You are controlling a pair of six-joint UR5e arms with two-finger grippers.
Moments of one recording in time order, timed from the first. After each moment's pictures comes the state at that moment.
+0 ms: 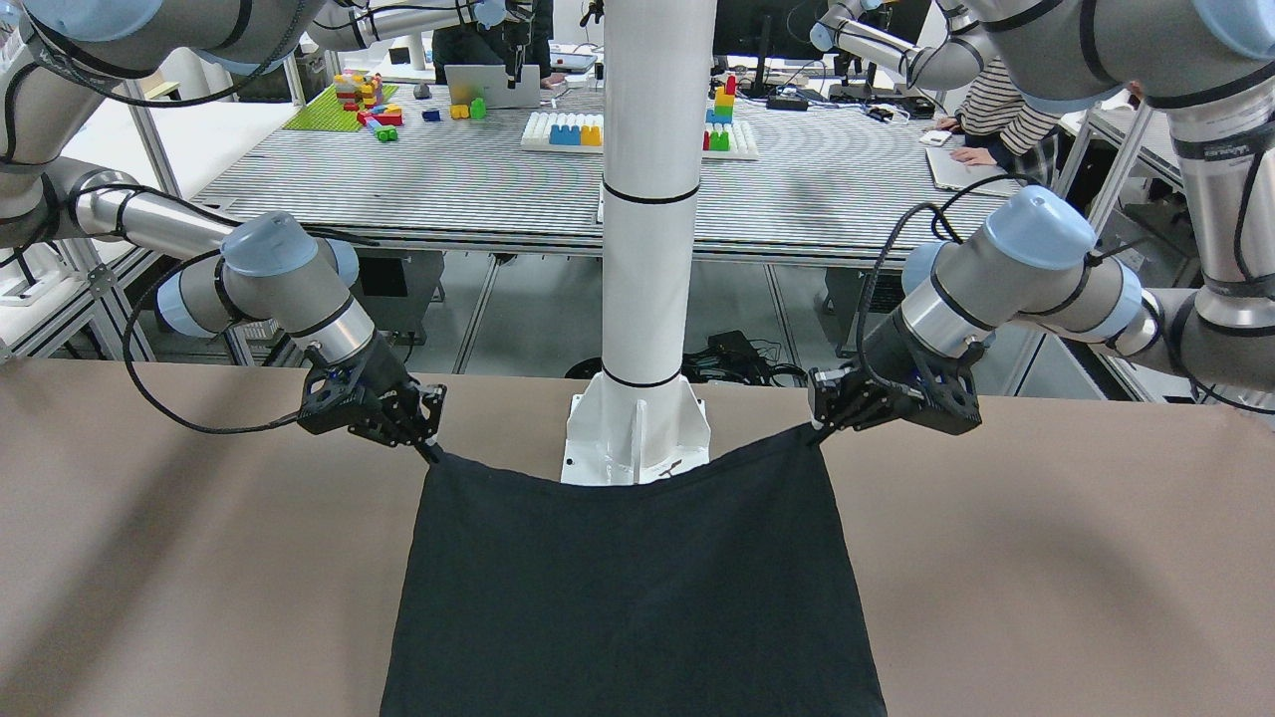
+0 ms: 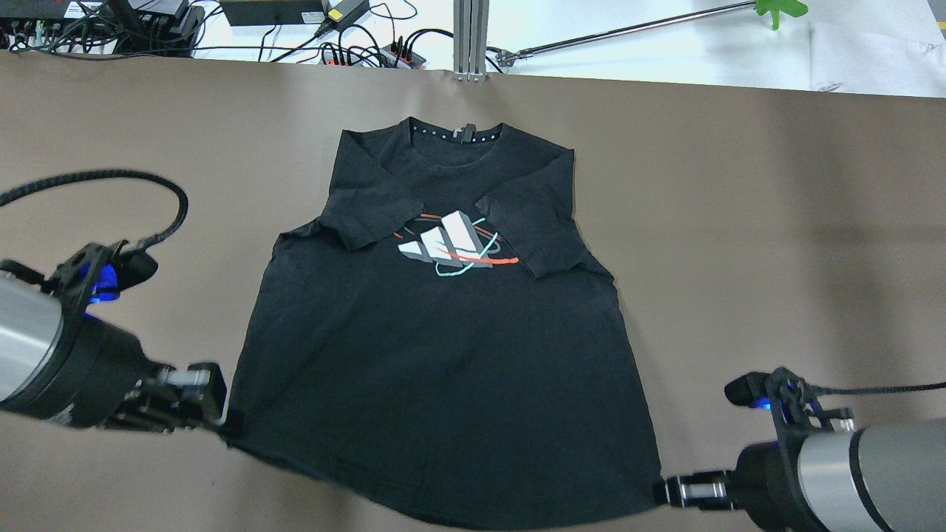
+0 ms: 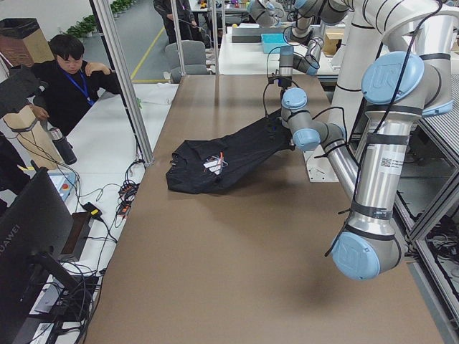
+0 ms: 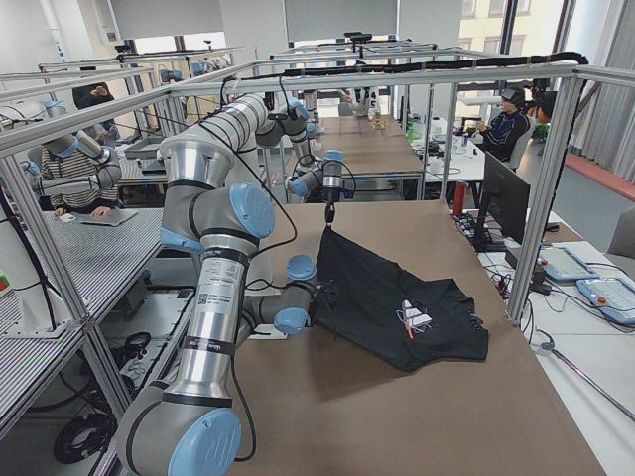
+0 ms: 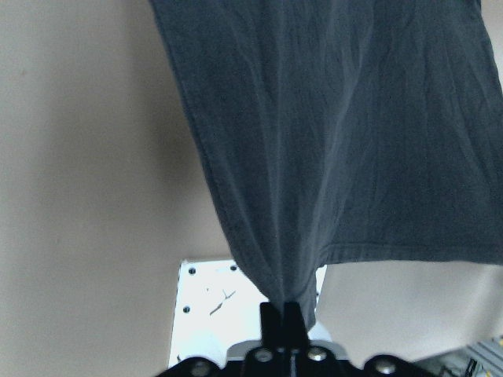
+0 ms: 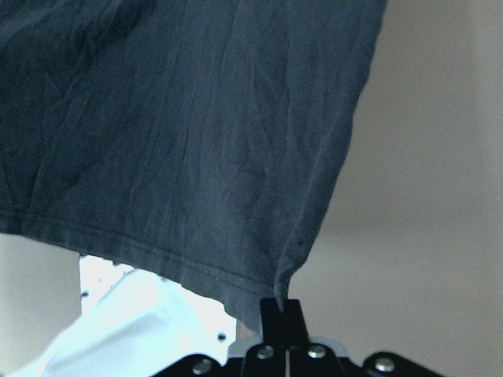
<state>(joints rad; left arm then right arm) -0.68 -1.79 -2.43 -1.65 -2.27 -1.50 0.45 -1.72 2.40 -1.07 1.97 1.37</state>
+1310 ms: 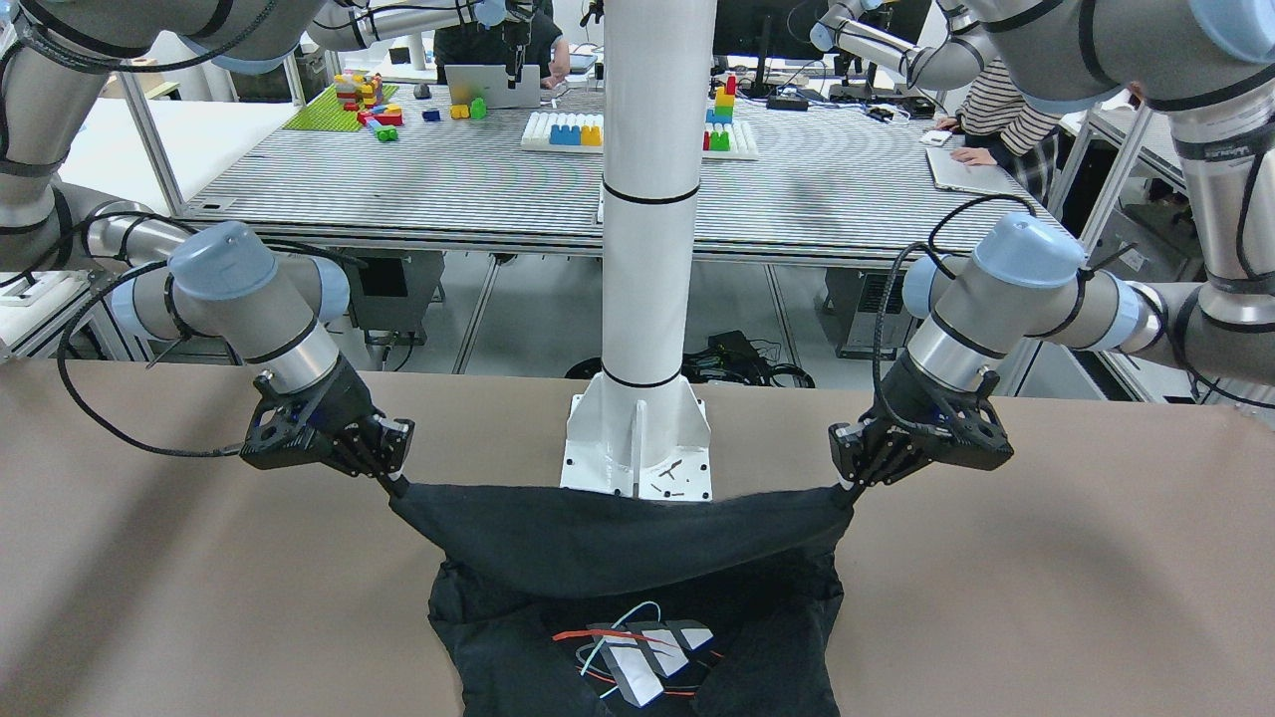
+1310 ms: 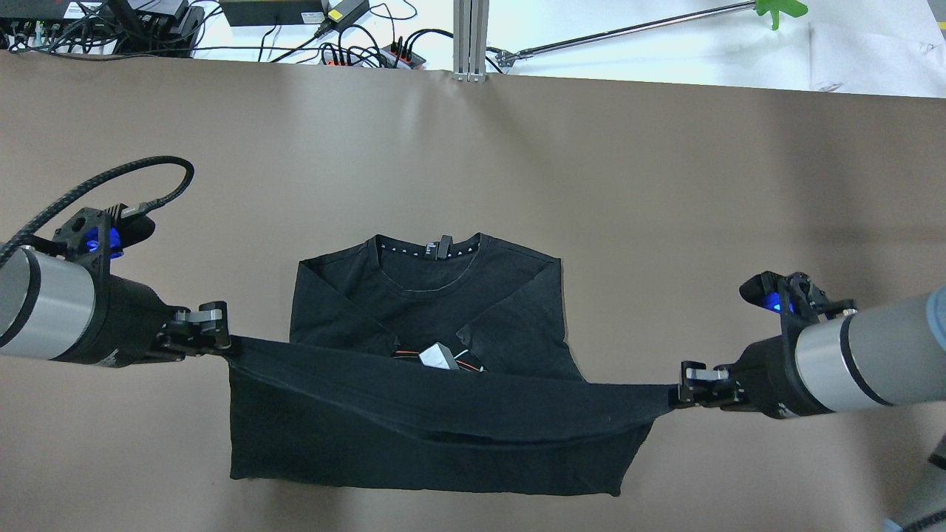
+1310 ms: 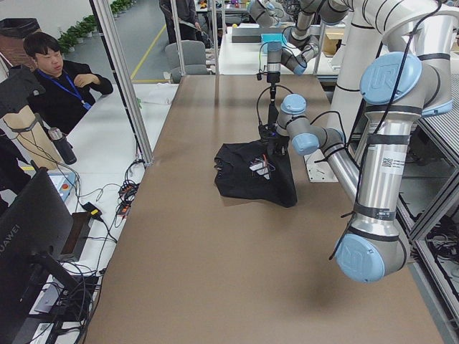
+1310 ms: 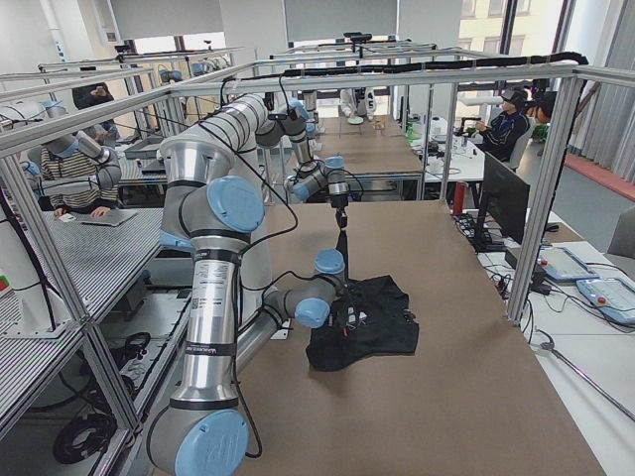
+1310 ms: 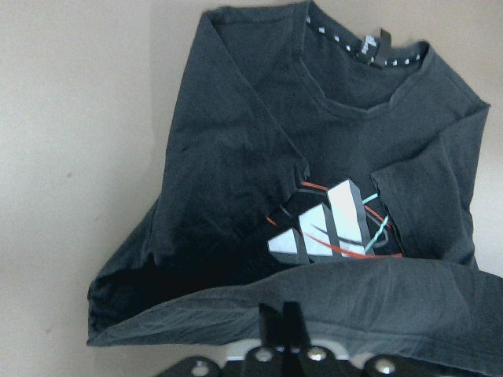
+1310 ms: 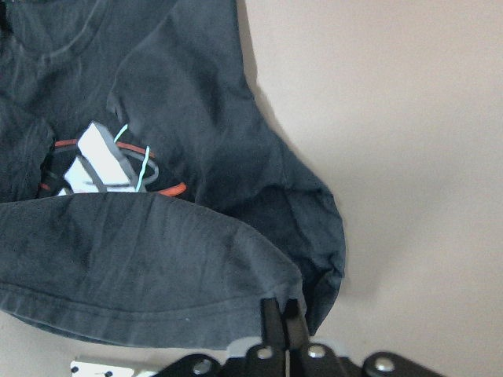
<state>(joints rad) -0.69 -1.77 -2.37 -1.65 -2.02 -1.50 0.70 -1.56 2.31 -1.28 2.15 1.37</state>
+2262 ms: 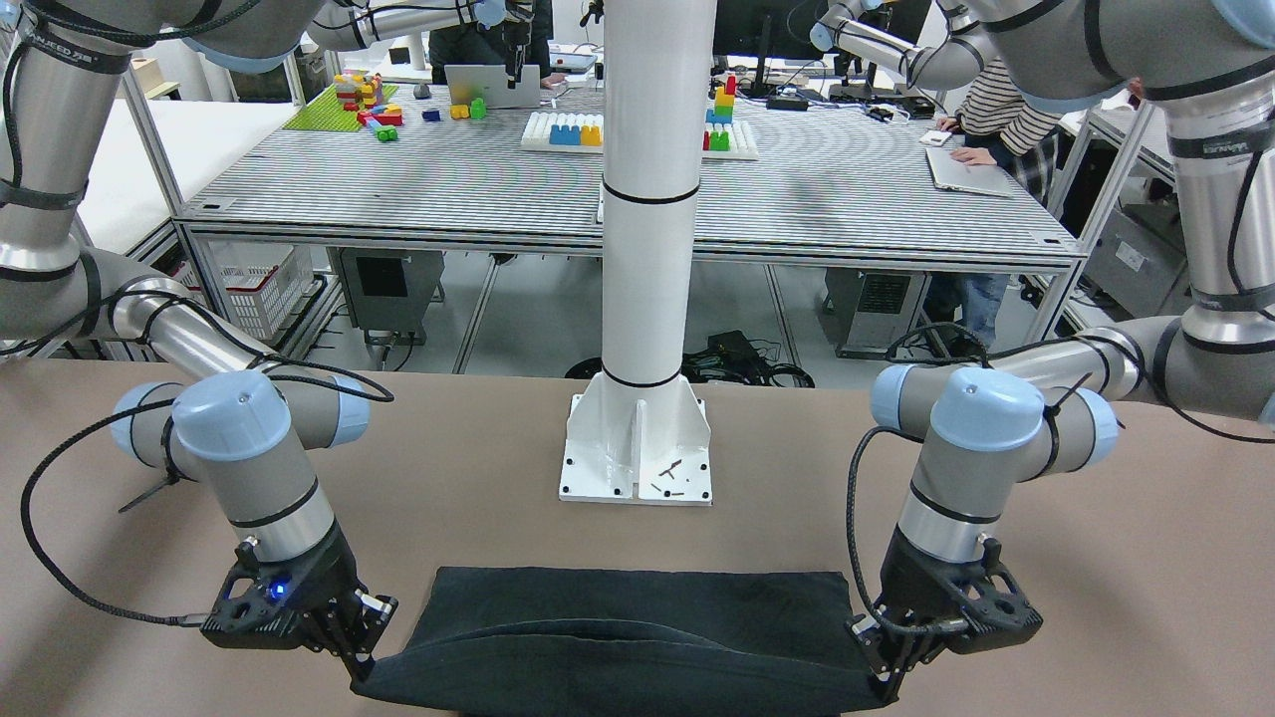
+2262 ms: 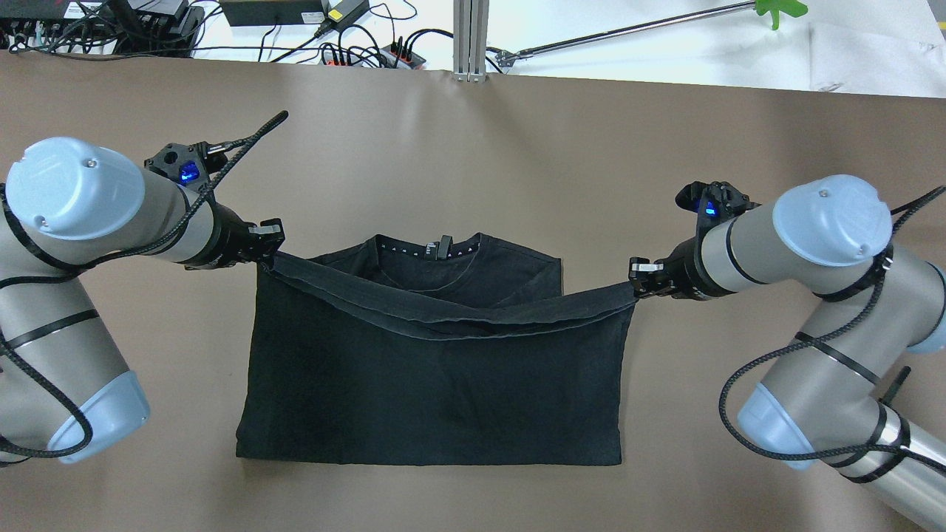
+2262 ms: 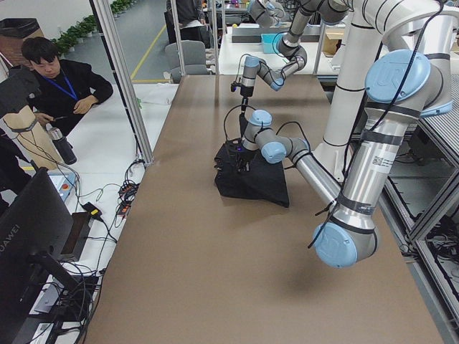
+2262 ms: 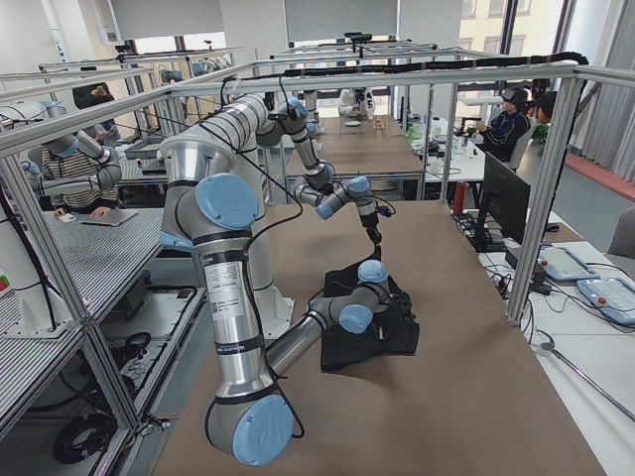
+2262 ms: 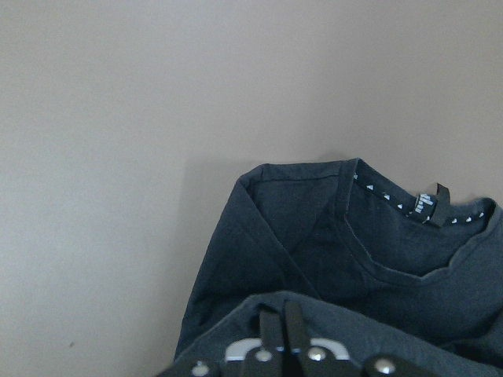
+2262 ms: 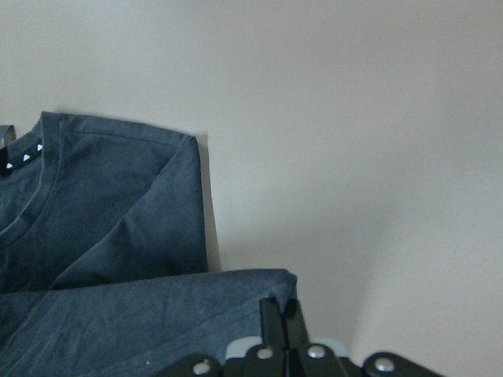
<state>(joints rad) -0.76 -1.96 -2.00 -1.65 -1.85 -1.42 0.80 -1.28 1.94 -1.30 2.03 1.23</state>
